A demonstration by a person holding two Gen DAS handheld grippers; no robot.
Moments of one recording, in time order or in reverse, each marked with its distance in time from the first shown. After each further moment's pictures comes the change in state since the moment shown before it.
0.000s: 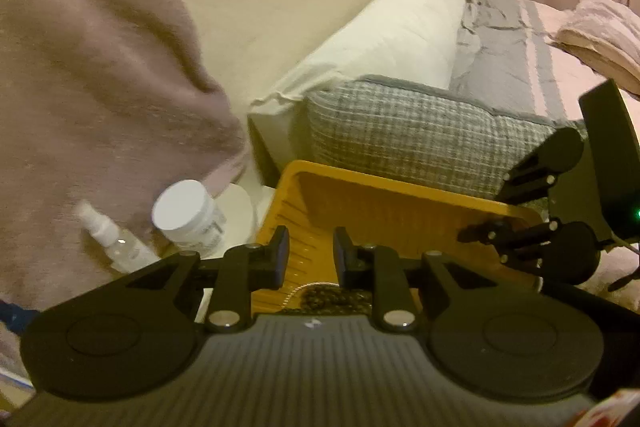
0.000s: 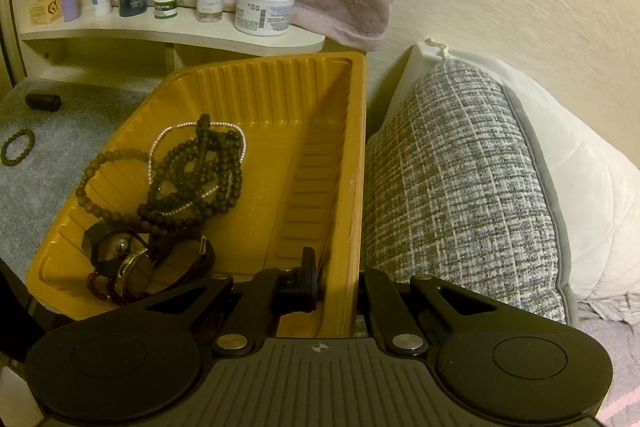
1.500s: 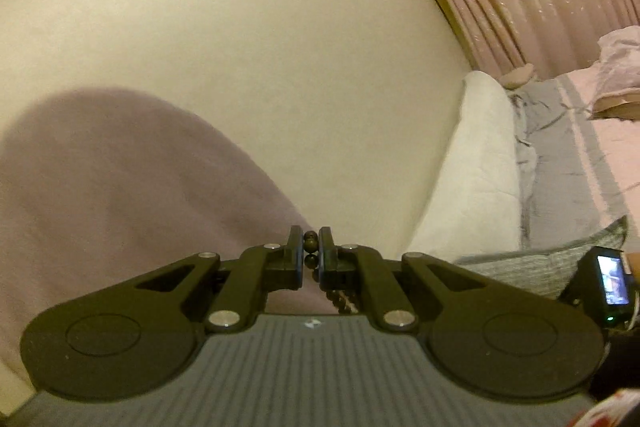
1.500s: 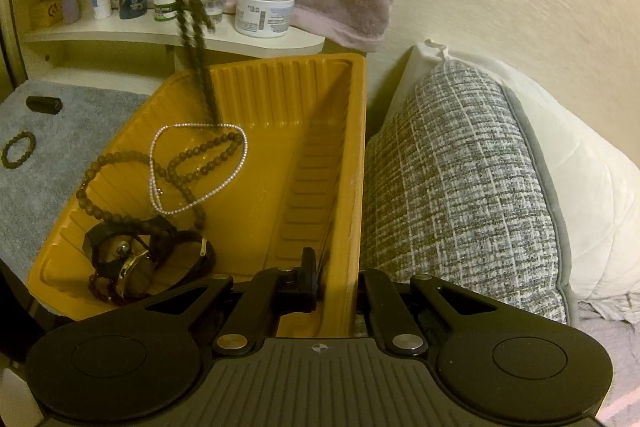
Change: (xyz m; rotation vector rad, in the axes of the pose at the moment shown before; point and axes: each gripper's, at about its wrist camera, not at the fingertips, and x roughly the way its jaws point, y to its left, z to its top) left arm -0.184 0.016 0.073 0.208 -0.438 0.263; right arm -0.001 0.000 0.001 0.005 -0.002 0.002
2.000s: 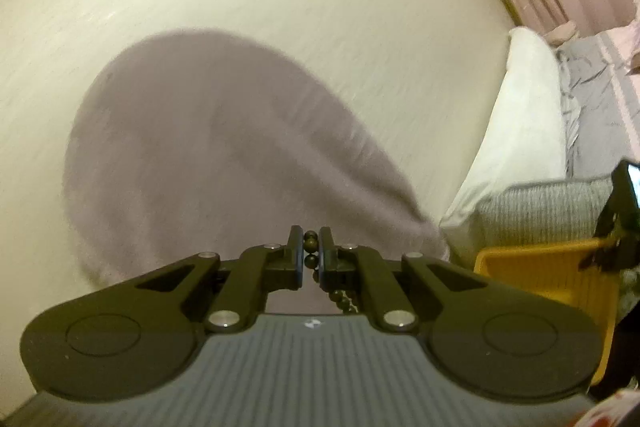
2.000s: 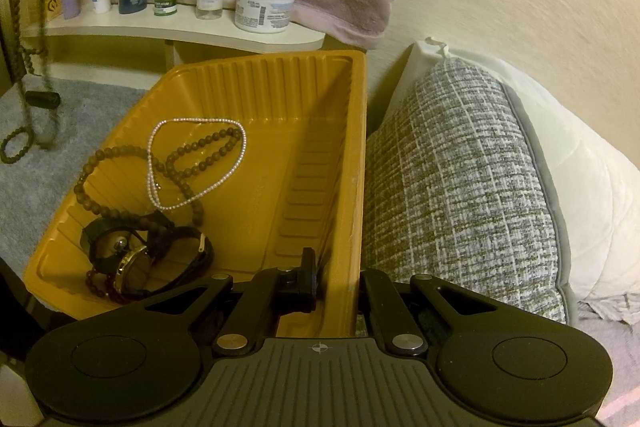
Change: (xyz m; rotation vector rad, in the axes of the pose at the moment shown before) left arm -0.069 0.028 -0.046 0.038 0.086 0.186; right arm 0.001 0.000 -0.001 -0.006 0.007 -0.005
